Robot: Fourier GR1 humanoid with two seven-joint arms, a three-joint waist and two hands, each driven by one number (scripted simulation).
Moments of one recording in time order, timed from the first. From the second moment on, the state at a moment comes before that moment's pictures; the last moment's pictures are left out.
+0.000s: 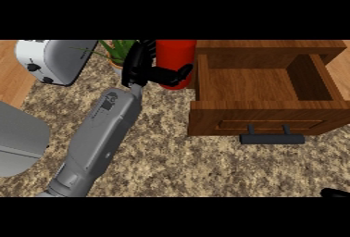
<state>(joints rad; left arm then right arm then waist) -0.86 0.04 -0.12 -0.90 0.29 0.25 -0.07 0.10 -0.10 -0.33 -2.26 -0.10 0.09 0.30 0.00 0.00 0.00</state>
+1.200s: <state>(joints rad) -1.45 0.00 -0.17 -0.59 0.31 0.43 0.19 0.03 -0.12 -0.32 -2.24 -0.09 0.08 0.33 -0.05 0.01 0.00</state>
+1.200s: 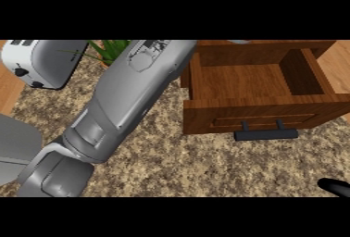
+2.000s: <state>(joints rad) -1.58 0.00 -0.31 -0.38 0.45 0.59 0.12 -0.05 -0.14 -0.30 -2.21 -0.08 0.08 0.35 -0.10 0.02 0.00</state>
